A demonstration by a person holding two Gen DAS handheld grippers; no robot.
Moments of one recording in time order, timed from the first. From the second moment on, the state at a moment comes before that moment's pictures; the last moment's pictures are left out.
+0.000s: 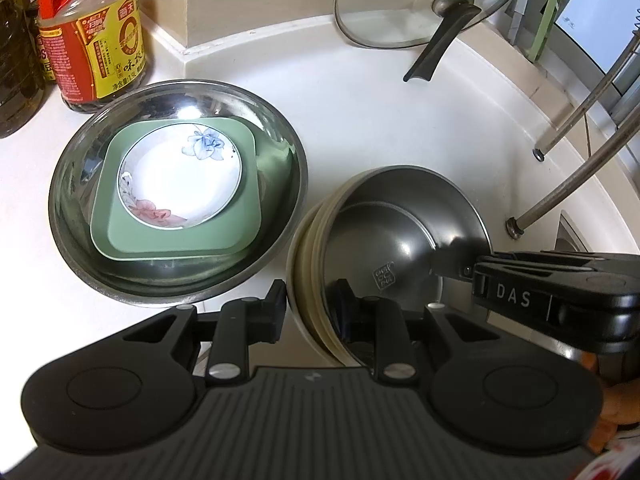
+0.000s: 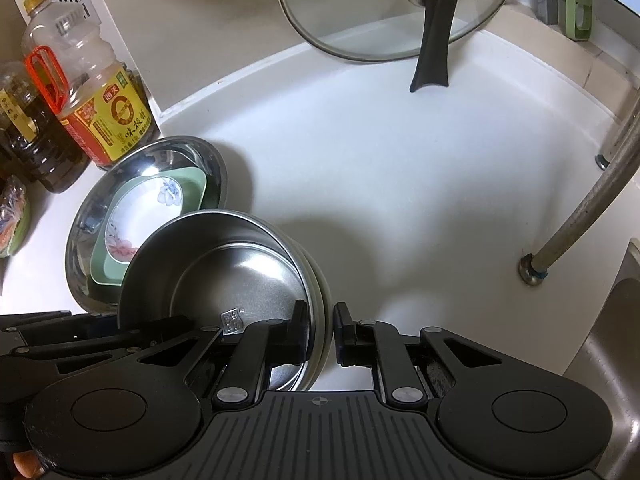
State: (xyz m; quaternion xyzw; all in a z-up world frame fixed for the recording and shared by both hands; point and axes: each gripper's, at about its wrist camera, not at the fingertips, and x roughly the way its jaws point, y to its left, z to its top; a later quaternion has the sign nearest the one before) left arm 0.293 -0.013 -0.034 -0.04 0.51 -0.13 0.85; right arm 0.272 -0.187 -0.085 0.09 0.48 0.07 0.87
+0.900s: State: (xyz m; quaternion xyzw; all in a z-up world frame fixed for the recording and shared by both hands) left arm 0.300 -0.005 0.007 -0.04 0.45 -0.12 0.88; right arm 0.281 -0.176 -0.044 0.08 0.43 0.08 0.90
